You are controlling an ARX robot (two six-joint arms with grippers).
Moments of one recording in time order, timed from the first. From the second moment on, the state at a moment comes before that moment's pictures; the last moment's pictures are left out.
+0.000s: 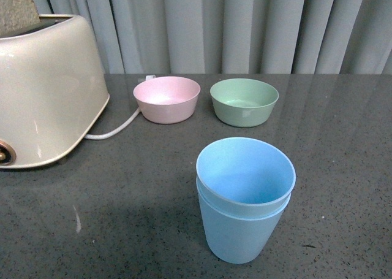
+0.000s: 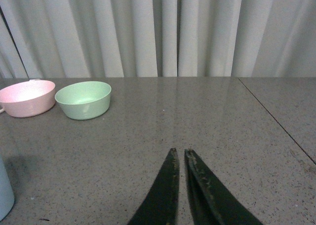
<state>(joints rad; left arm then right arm) 0.00 0.01 0.01 0.00 0.00 0.00 0.00 0.00 0.01 0.00 0.00 0.01</state>
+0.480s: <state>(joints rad) 0.00 0.01 0.01 0.00 0.00 0.00 0.00 0.00 0.01 0.00 0.00 0.01</state>
